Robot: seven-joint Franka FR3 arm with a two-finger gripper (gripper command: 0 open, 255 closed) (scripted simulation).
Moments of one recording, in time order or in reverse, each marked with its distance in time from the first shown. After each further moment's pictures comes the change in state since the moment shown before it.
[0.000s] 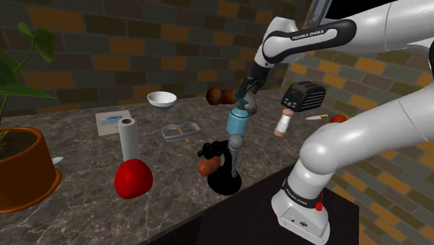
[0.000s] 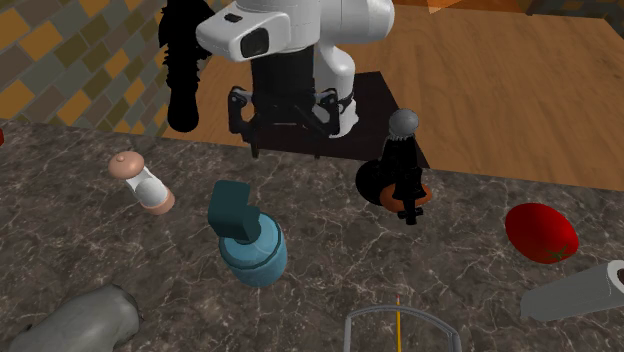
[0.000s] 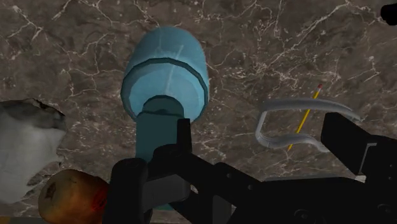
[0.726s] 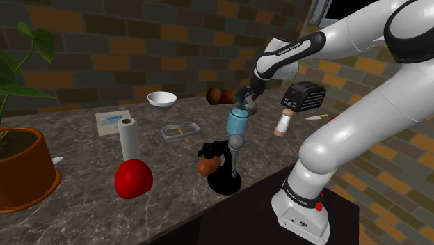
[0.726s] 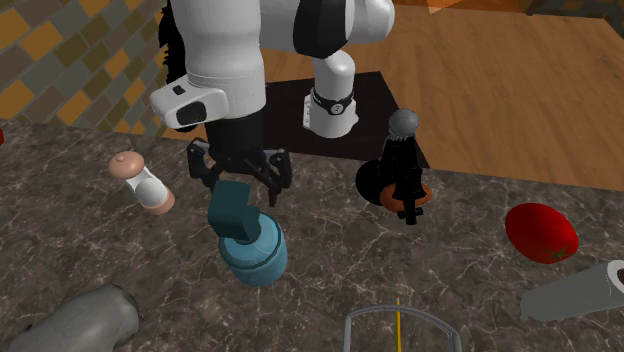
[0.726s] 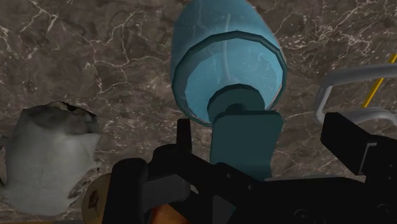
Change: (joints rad) arm -0.022 0.235 -0.139 -0.011 0.029 0.336 -0.041
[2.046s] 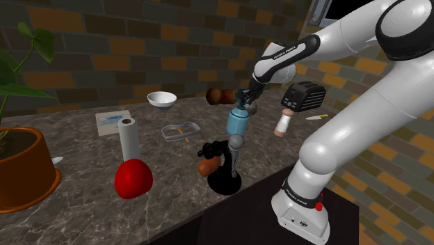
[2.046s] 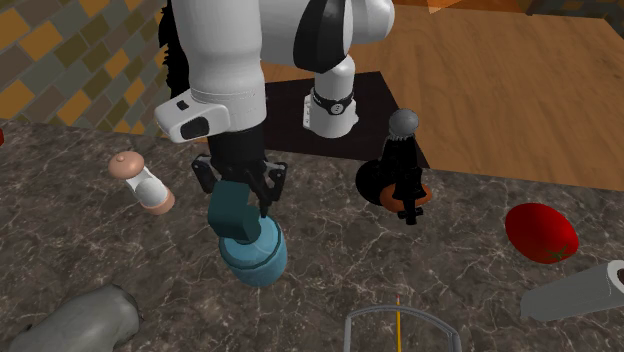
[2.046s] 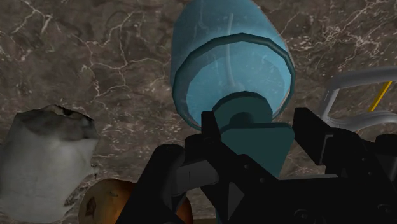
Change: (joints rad) arm 0.012 0.046 -0.015 -0.010 0.015 0.057 -0.013
